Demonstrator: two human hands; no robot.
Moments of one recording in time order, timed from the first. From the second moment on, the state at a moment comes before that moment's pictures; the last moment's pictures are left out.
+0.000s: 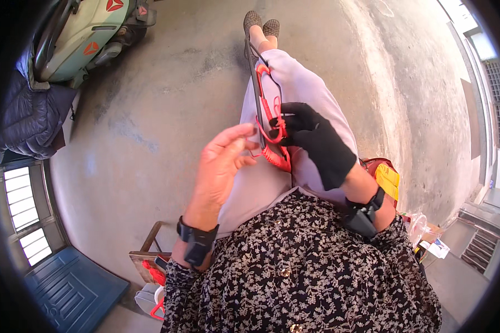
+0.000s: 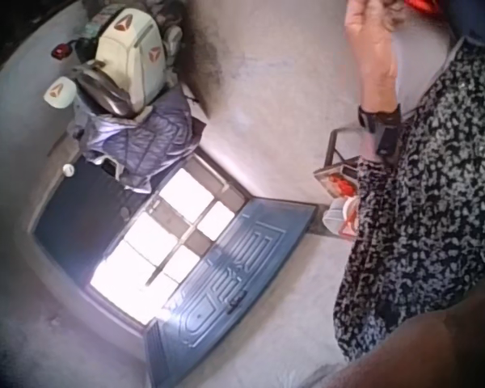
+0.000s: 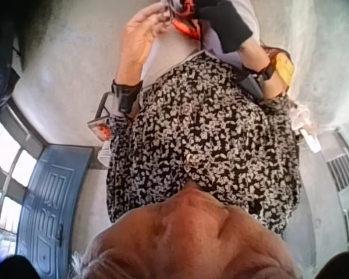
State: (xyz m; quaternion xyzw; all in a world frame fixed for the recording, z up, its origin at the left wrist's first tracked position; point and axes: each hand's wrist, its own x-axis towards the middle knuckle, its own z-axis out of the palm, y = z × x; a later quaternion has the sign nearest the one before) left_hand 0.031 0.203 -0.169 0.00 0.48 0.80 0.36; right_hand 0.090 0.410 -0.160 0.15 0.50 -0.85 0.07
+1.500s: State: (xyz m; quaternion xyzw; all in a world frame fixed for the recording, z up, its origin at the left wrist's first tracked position) left_hand 0.046 0.208 -0.169 0.04 0.61 0.73 0.30; right_hand 0.096 0.419 -0.087 0.13 0.54 -0.83 0.06
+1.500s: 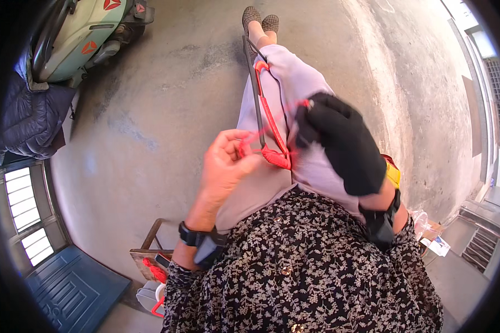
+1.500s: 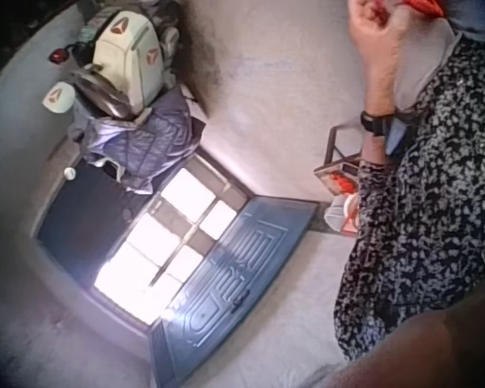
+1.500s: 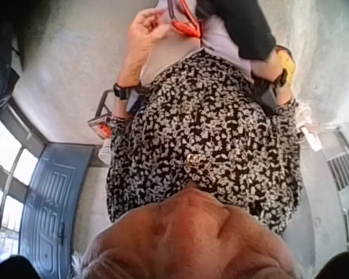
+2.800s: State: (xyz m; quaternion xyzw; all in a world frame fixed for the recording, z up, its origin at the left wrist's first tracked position) left_hand 0.062 0.161 -0.148 -0.12 0.46 0.76 0.44; right_hand 0.121 0.377 -0.153 0.10 0.83 -0.53 0.13
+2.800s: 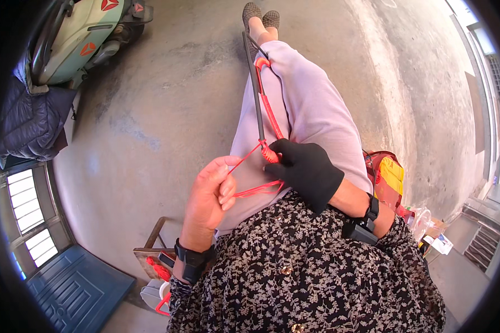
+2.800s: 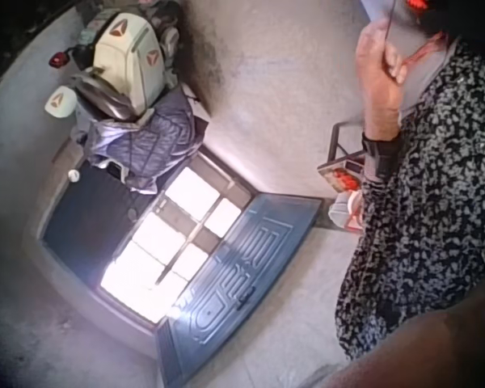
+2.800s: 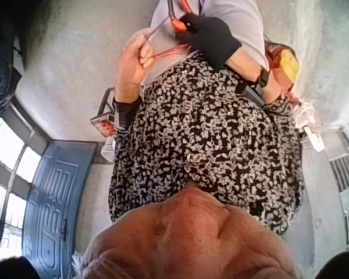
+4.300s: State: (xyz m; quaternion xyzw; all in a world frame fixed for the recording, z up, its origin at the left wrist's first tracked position) left_hand 0.099 0.145 -0.144 -0.10 0.29 0.88 0.36; right_hand 0.134 0.401 -0.148 -0.14 0.95 -0.27 0.12
